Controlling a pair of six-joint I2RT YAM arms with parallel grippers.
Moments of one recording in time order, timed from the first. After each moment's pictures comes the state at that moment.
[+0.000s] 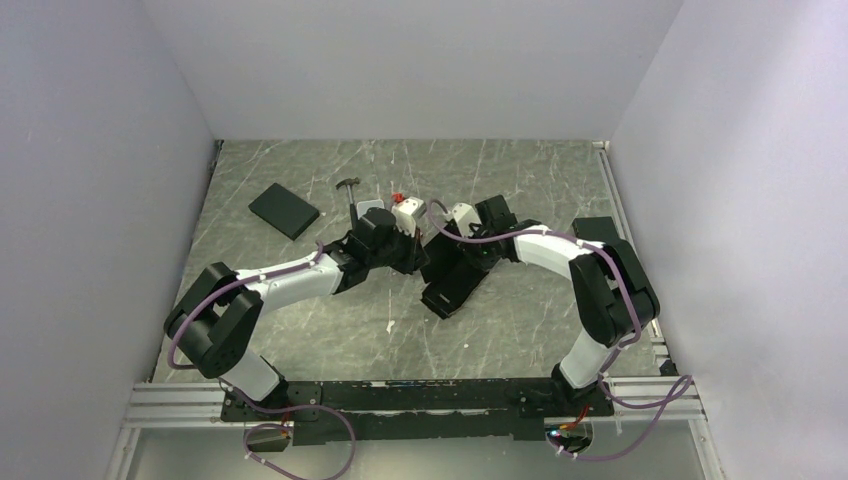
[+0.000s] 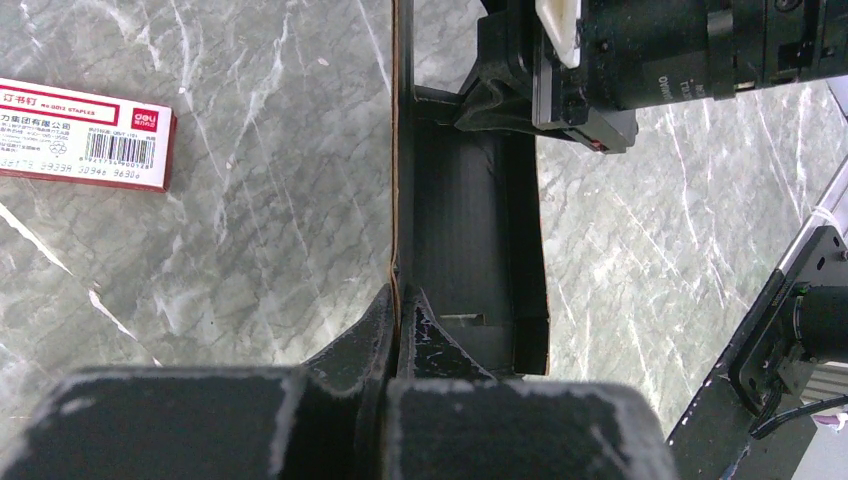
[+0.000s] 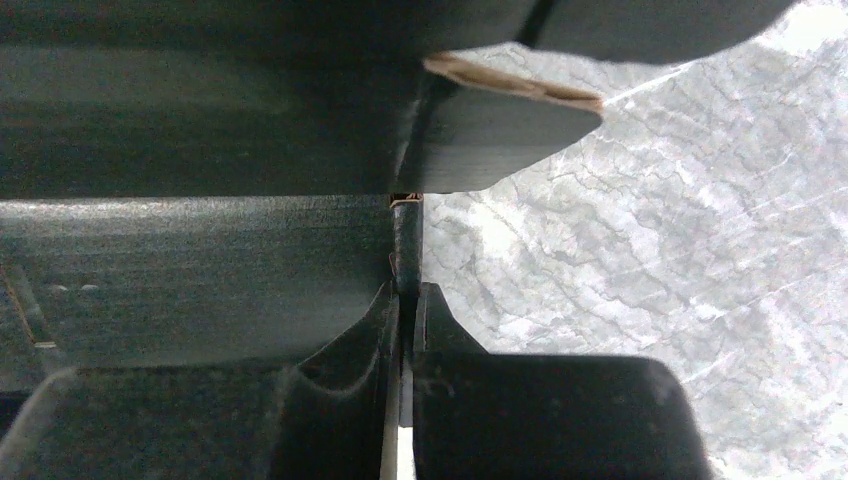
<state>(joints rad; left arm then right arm) -0.72 1.55 0.87 0.16 0.21 -0.34 0.43 1.69 0.95 -0.29 -0.15 -0.39</state>
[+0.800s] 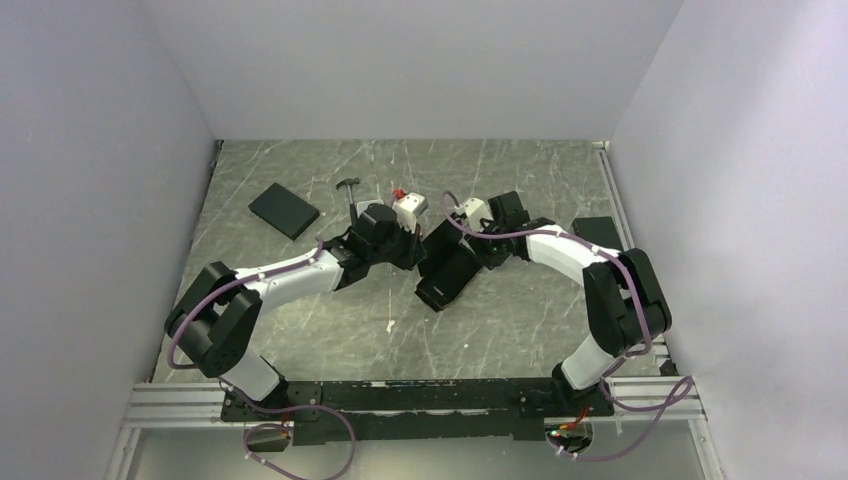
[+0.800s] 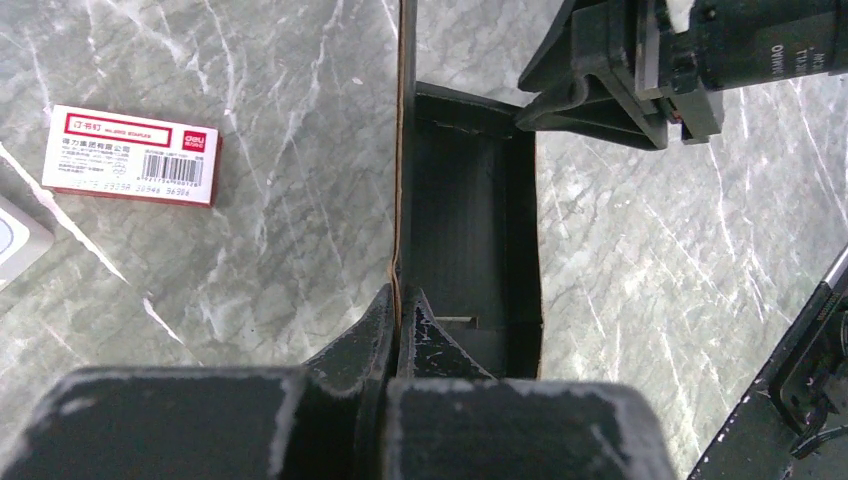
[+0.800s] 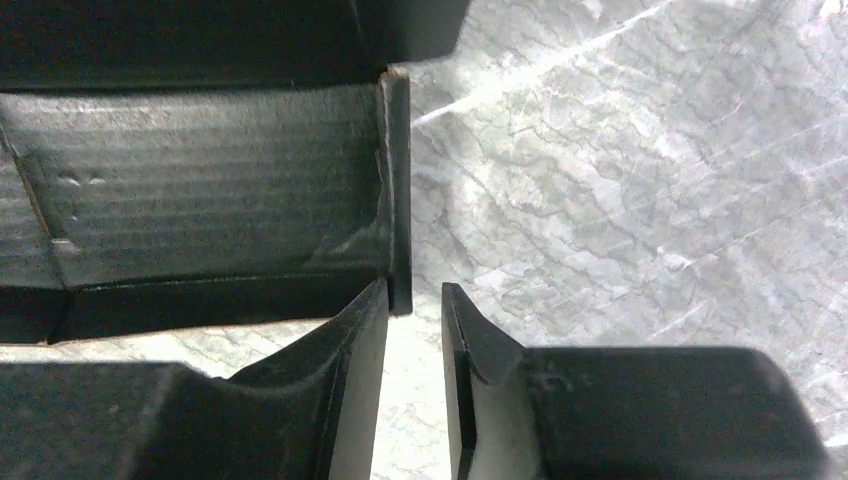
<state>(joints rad) -0.72 1.55 0.90 0.12 0.17 -0.29 0.40 1.61 0.94 -0.32 -0.18 -0.38</state>
